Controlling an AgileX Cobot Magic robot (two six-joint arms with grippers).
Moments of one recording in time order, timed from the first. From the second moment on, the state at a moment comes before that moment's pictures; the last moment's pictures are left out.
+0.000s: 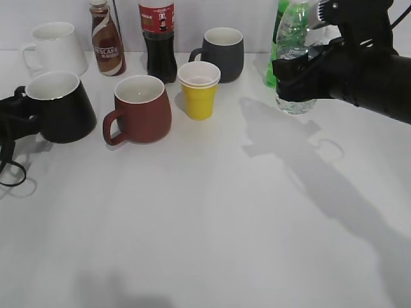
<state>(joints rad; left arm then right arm) 0.02 1.97 -0.56 0.16 -1.18 -0.16 0.44 1.57 -0.73 0.08 -0.48 -0.15</state>
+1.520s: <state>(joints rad) 0.02 1.69 -0.29 0.17 -1.21 -0.16 0.35 1.86 -0.73 0.03 -0.74 0.07</state>
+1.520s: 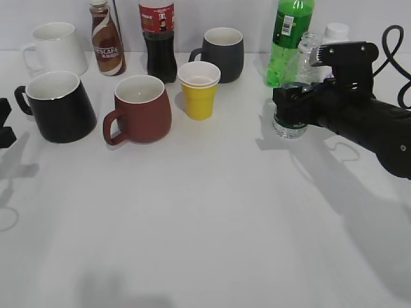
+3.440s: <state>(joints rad) -0.24 0.18 -0.60 -0.05 1.02 -0.16 0.35 0.43 -0.74 0.09 1.04 -0.10</state>
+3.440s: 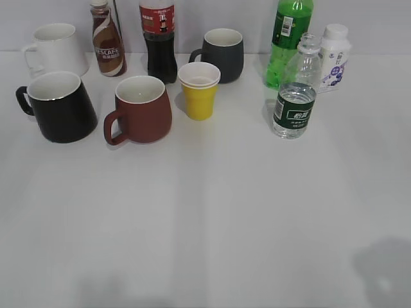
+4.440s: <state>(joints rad) -0.24 -0.01 -0.52 0.01 1.07 -0.06 0.35 0.05 -0.50 0.08 1.05 -0.10</state>
